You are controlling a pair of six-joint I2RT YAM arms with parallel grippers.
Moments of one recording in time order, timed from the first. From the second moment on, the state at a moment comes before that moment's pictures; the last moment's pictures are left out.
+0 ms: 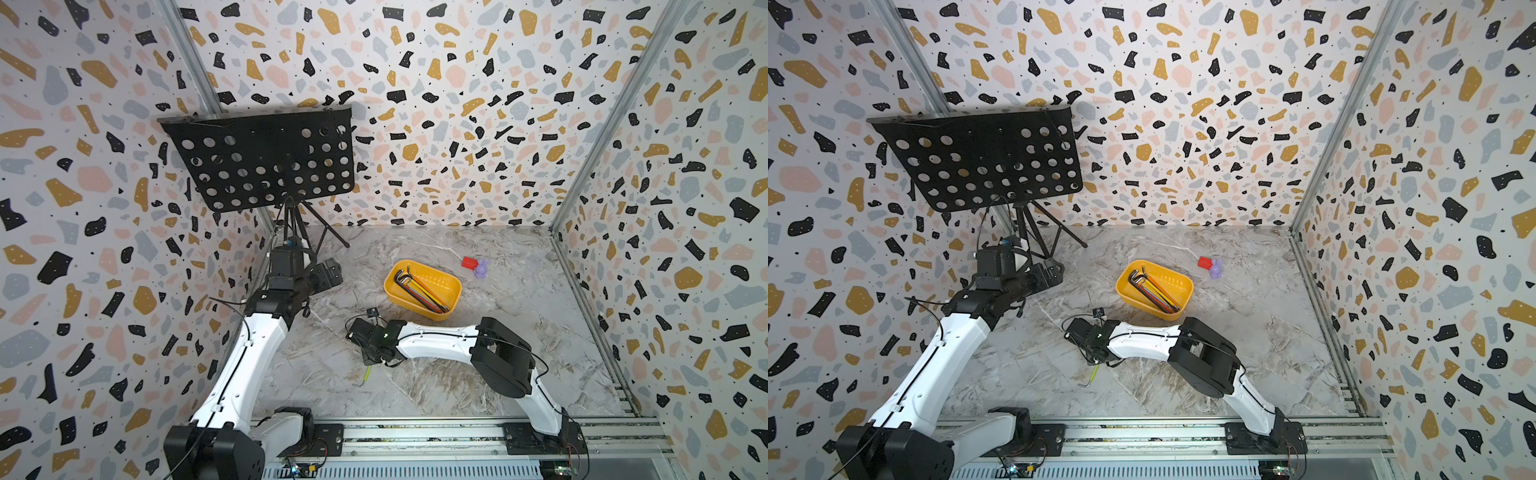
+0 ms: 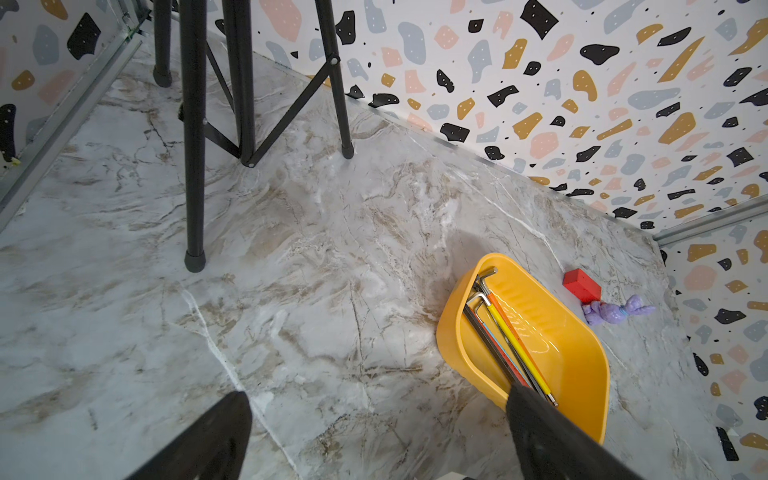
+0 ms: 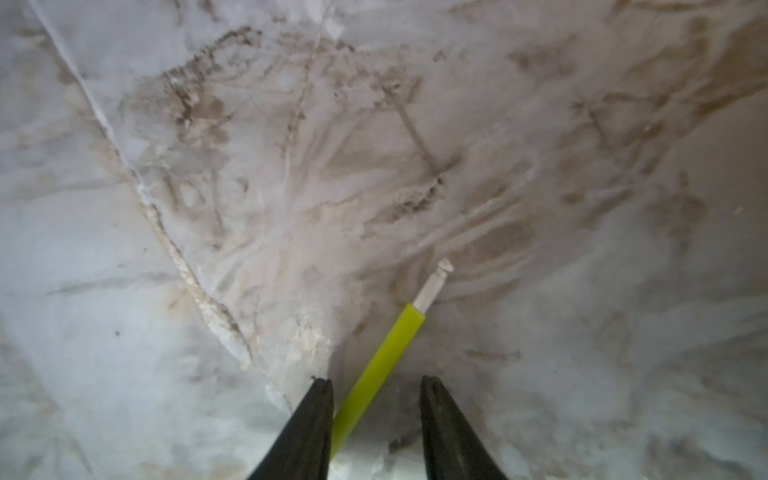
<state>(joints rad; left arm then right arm) -0.06 1.14 1.05 -0.55 0.12 -0.40 1.20 2.18 1.63 -0.66 0.23 0.85</state>
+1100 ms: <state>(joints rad) -0.06 1.14 1.04 -0.55 0.15 -0.41 1.01 1.77 1.22 -0.74 0.31 0.74</state>
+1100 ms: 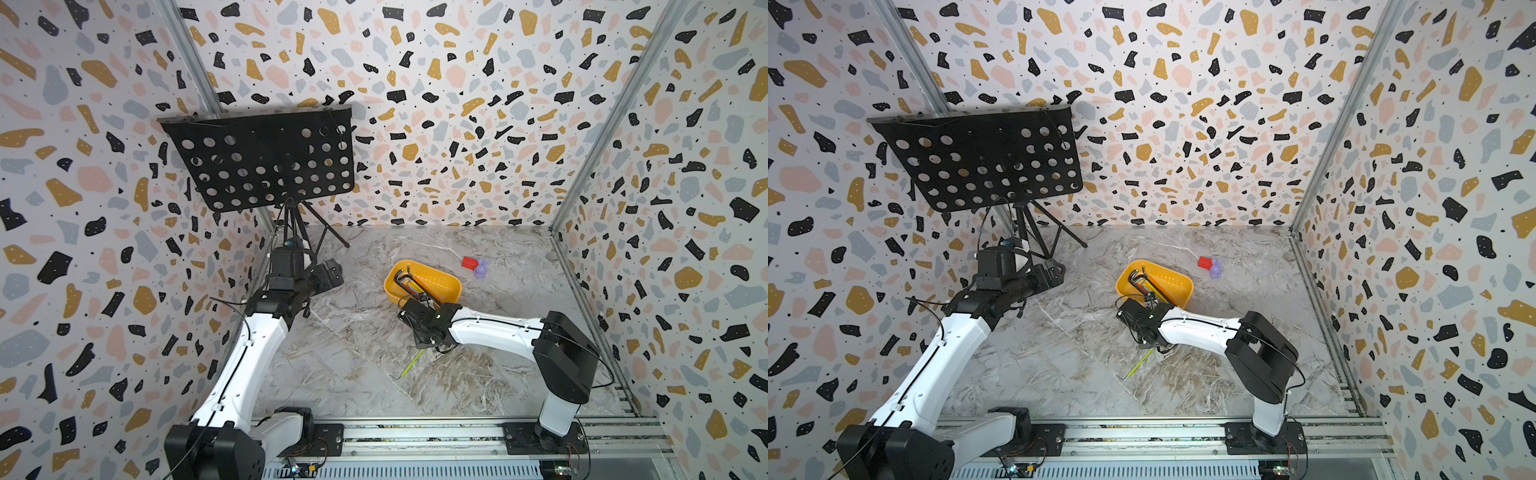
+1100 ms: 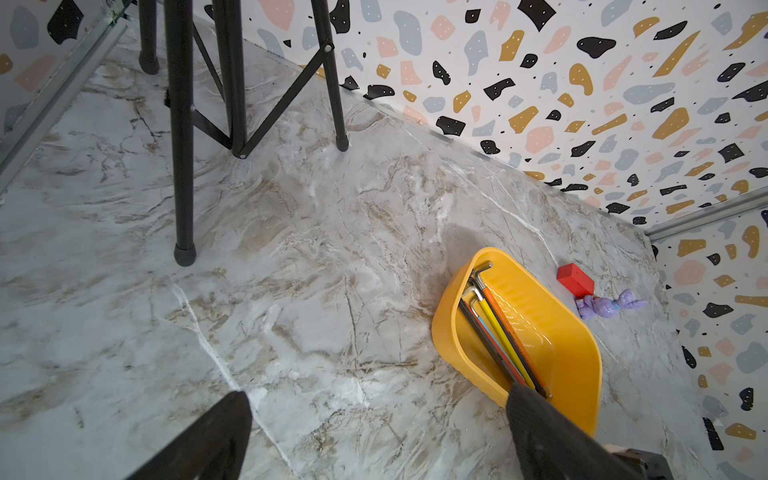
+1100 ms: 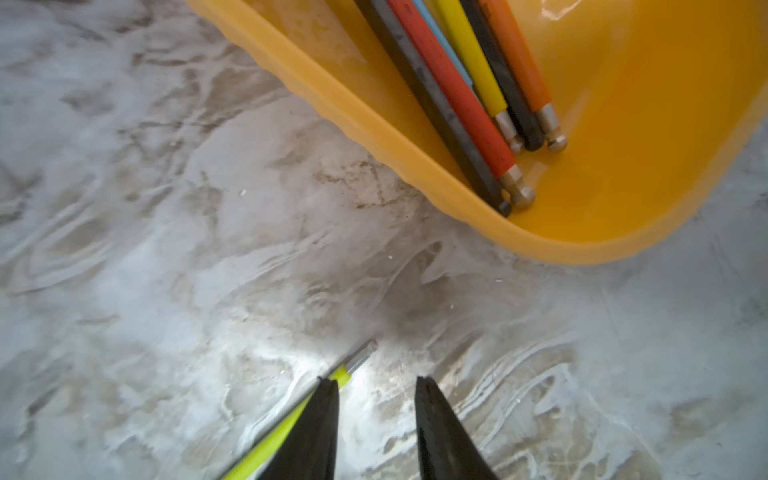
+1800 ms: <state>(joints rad) -0.06 1.14 1.04 -0.55 0.18 -0.41 1.14 1.81 1.14 -0.61 0.14 1.08</state>
